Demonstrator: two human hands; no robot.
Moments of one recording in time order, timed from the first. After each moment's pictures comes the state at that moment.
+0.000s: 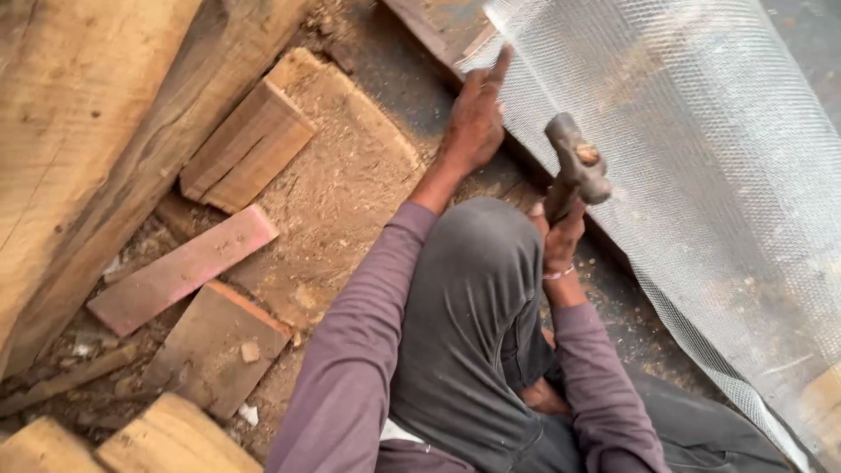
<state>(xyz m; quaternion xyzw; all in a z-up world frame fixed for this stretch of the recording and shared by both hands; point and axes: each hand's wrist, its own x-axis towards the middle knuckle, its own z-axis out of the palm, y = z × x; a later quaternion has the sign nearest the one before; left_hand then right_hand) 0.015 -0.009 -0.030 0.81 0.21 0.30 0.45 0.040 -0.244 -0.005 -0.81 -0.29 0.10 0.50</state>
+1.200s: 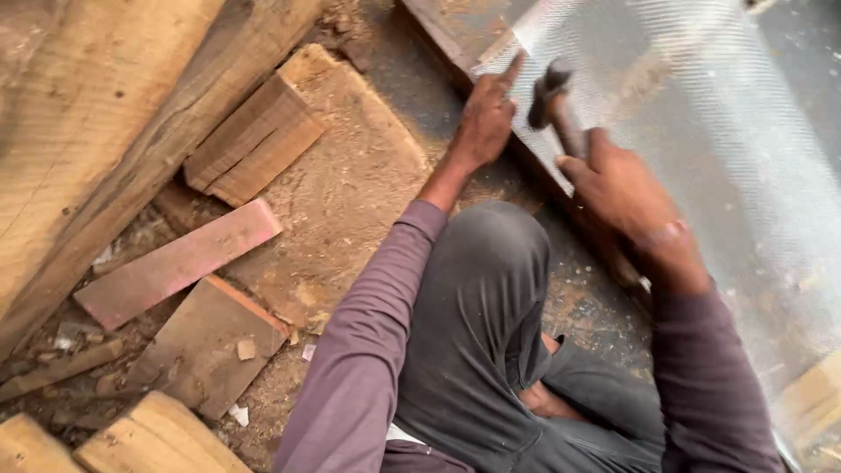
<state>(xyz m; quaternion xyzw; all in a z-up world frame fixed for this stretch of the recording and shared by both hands) 0.020 0.002 -0.041 0.77 0.25 0.23 0.55 0.079 -0.127 0.211 -0.88 -0.37 0.31 0.00</state>
